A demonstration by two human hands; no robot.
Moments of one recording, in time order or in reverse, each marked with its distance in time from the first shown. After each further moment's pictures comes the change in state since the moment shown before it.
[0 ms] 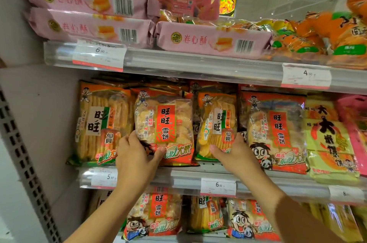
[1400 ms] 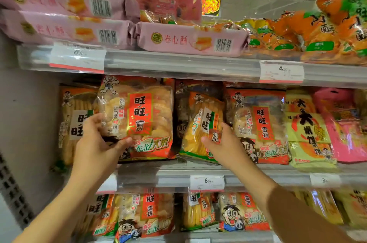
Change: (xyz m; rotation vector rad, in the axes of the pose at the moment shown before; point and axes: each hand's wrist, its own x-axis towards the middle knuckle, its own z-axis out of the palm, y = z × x) left_hand 0.018 -0.012 -0.058 -0.417 0.054 0.063; right_hand -0.001 -0.008 -0.010 0.094 0.024 -0.135
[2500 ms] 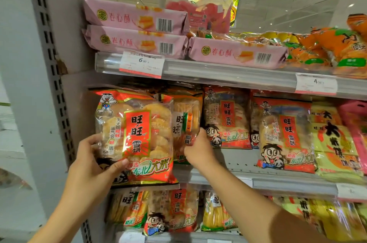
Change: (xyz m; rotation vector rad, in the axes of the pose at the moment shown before) left_hand -0.037 -0.043 -0.095 -0.069 -0.005 -0.090; right_hand -0.004 -0.093 0.114 0.183 -0.075 0.087
